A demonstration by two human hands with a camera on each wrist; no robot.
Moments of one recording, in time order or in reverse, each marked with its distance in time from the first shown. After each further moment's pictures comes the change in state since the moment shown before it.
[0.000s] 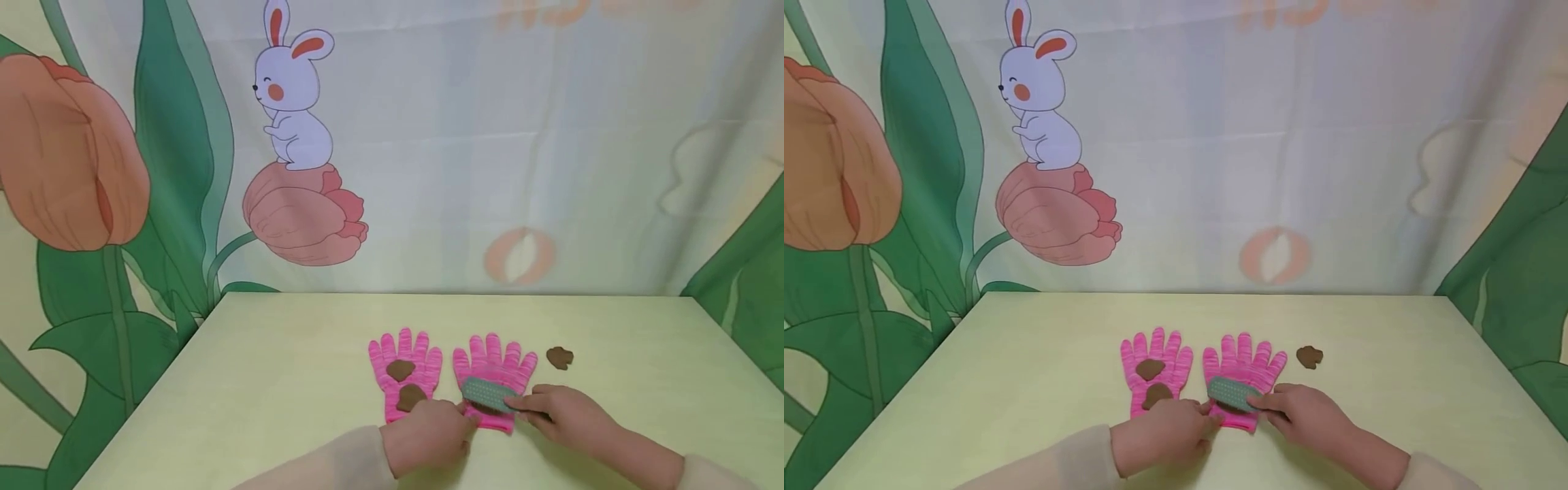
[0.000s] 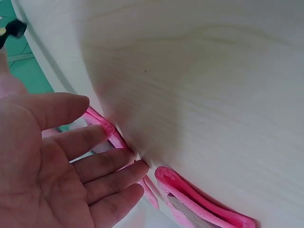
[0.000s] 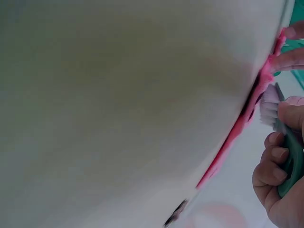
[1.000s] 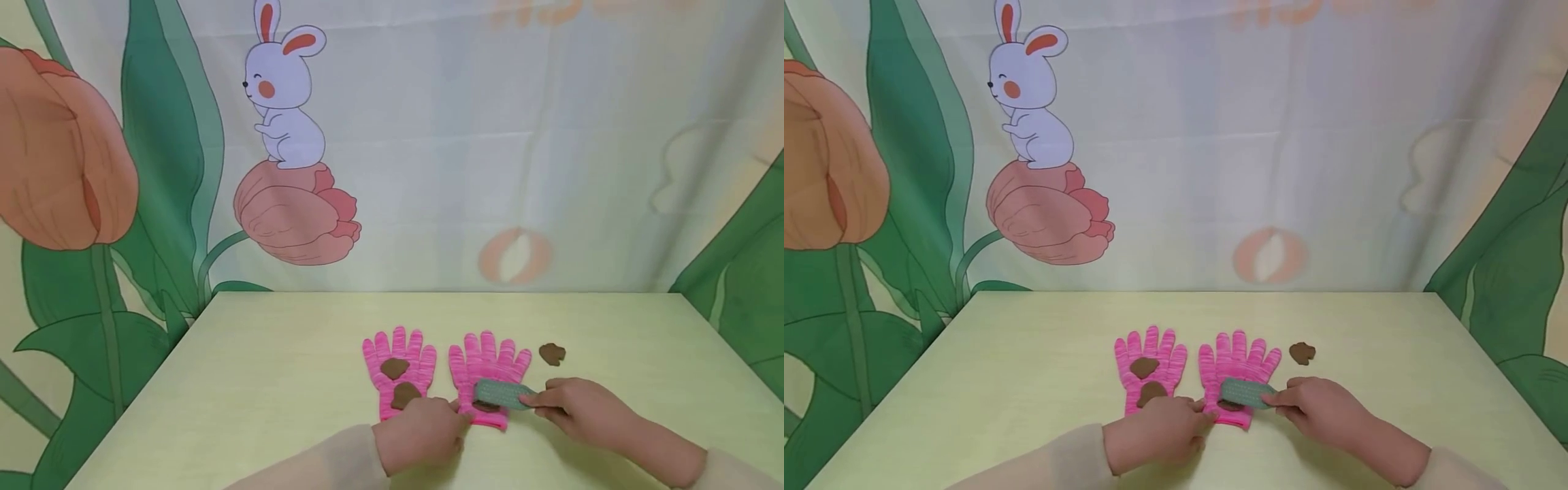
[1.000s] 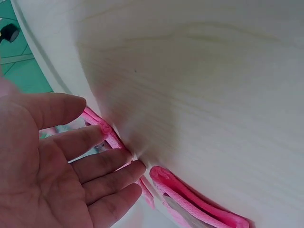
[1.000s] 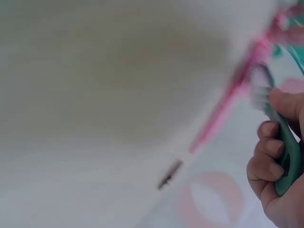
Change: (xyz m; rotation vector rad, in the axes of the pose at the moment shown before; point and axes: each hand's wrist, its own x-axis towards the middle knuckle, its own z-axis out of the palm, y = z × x) left_hand 0.006 0.000 -0.002 -0.015 0.005 0.018; right_hand -0.011 0.018 -0.025 -0.031 -0.064 -0.021
